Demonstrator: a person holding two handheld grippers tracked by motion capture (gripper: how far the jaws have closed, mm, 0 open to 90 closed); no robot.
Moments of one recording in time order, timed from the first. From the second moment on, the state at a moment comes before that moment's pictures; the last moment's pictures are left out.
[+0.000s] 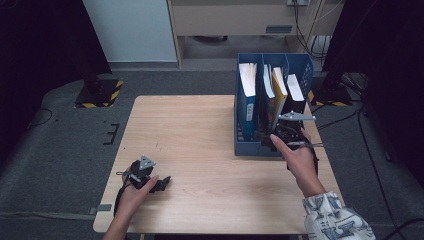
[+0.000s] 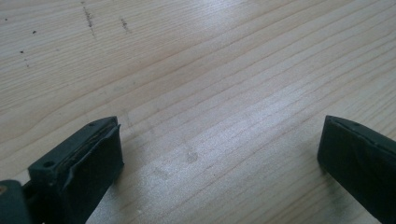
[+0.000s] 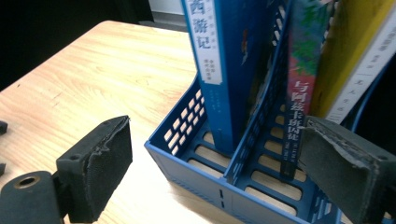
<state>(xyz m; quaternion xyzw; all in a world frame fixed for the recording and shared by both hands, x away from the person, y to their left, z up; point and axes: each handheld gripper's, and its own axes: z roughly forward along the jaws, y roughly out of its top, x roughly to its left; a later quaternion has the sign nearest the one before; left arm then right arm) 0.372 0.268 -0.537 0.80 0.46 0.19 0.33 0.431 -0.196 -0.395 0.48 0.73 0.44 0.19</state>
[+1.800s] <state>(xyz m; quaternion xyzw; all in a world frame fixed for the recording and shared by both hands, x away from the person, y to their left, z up) 0.373 0.268 -0.537 0.81 0.46 0.19 0.33 0.398 -0.101 -0.413 0.39 0.79 0.44 0.17</state>
